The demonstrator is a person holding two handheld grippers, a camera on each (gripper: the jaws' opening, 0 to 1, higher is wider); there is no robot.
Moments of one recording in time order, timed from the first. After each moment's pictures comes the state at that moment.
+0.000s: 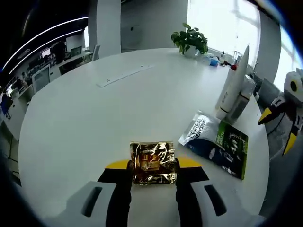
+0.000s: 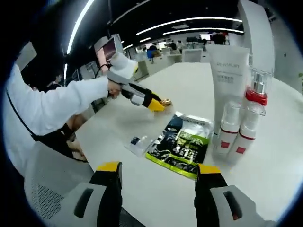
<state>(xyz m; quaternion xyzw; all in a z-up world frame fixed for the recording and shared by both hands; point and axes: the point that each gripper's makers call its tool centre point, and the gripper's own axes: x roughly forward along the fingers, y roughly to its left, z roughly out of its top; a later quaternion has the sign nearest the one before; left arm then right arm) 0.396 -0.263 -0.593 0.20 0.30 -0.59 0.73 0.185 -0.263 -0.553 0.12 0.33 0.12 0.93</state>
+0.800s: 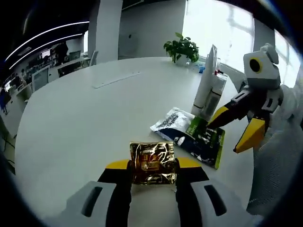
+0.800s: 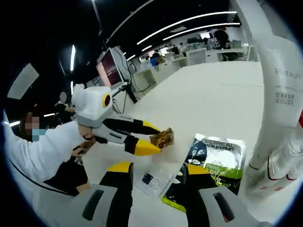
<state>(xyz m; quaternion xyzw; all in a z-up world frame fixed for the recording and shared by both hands) 0.348 -0.221 -0.585 0.16 0.28 -0.61 0.72 0.271 -0.241 -0.552 0.18 0.31 0.13 0.92</state>
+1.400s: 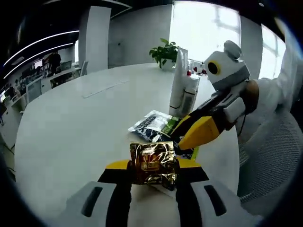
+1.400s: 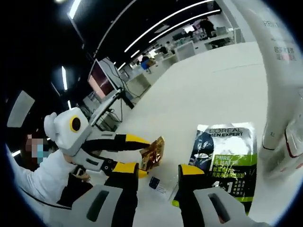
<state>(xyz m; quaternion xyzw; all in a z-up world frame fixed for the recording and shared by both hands) 0.285 -0.215 -0.561 0.16 0.23 -0.65 0.70 0.274 -0.238 -0.563 0.27 0.30 0.11 0.91</state>
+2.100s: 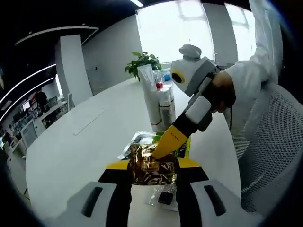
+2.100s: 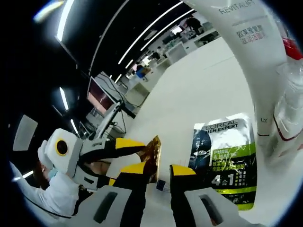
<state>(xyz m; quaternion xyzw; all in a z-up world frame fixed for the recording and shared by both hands) 0.261 -0.237 -0.530 0.23 0.10 -0.71 0.66 0.269 -0.247 -0.553 0.35 0.28 0.10 0.89</state>
